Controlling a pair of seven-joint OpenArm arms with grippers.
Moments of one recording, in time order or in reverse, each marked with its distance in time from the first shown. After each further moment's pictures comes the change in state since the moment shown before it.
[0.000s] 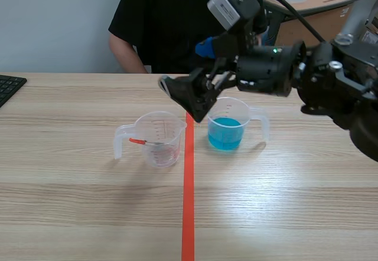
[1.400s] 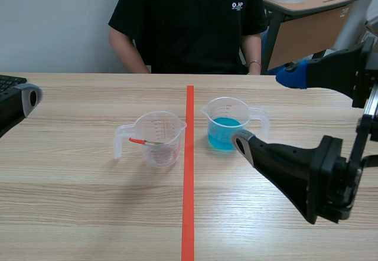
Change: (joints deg) left arm -11.1 -10.9 2.4 14.0 -11.9 -0.5 2.7; right arm -53.8 22.3 34.4 41.2 2.7 -6.3 3.2
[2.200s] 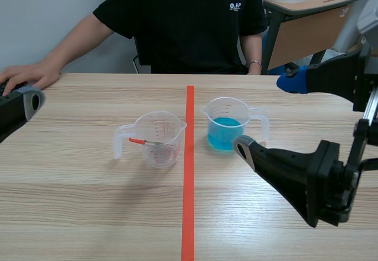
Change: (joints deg) left arm 0.0 0.3 0.0 0.0 0.0 -3.0 0.0; right arm 0.0 0.0 0.0 0.0 0.0 0.0 -1.9
